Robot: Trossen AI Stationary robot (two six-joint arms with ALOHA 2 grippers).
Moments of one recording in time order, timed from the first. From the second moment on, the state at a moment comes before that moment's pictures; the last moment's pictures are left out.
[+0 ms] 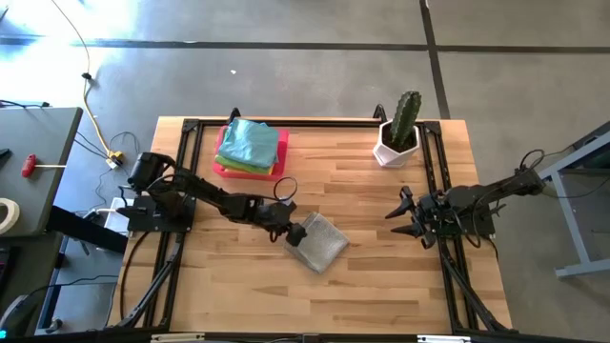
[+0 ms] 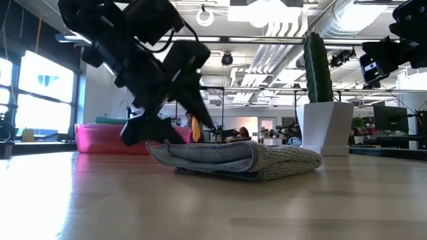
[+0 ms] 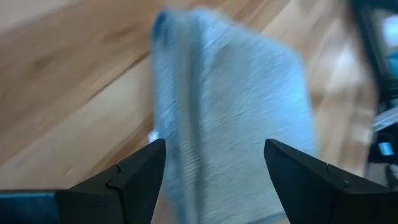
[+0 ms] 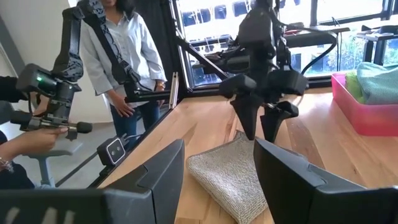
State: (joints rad) left arm -0.03 1.75 0.78 0.21 -0.05 -1.07; right arm 0.34 0.04 0.01 0.02 0.05 0.16
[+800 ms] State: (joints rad) left arm -0.07 1.96 0.94 0.27 -0.04 -1.02; right arm 0.34 0.06 0.01 0.02 0.05 0.16
